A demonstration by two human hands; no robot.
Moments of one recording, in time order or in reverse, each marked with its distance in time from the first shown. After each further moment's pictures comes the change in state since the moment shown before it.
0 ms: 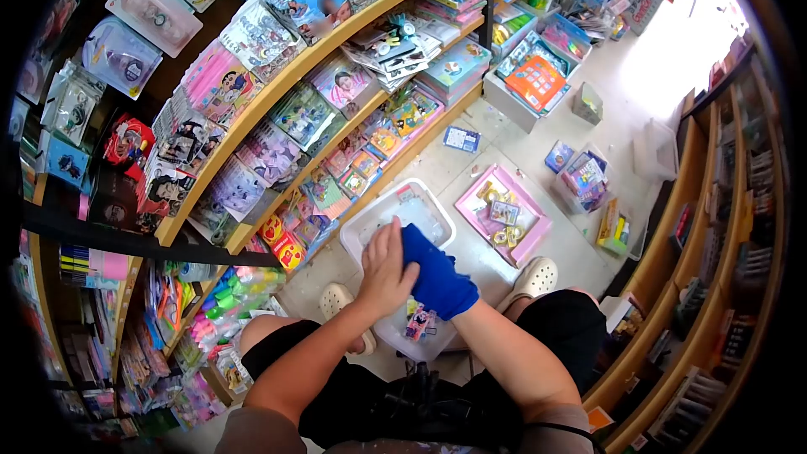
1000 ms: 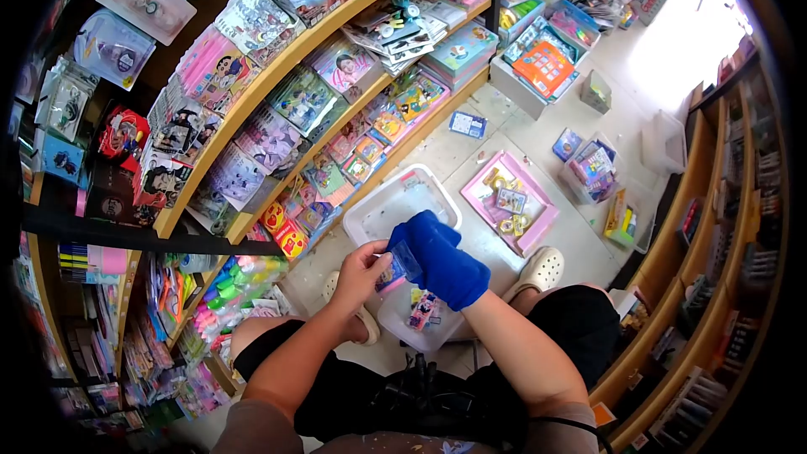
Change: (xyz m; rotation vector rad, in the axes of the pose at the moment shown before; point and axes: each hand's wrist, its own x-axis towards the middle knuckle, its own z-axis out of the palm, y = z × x) left_hand -0.023 -0.048 -0.003 -0.847 -0.010 -0.479; right_hand 0.006 -0.002 -0.004 -0.567 0.029 -0.065
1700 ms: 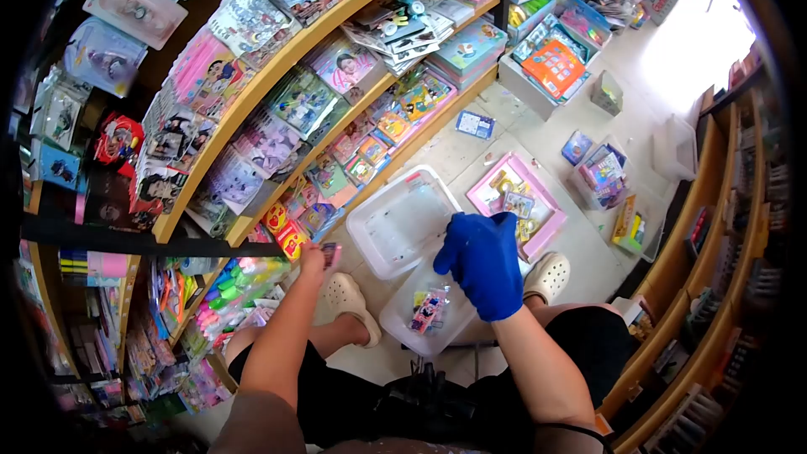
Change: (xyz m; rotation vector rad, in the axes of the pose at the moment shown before) left_hand 0.088 -0.153 -0.149 -0.198 0.716 -0.353; right_hand -0.005 -0.059 -0.052 -0.161 0.293 0.060
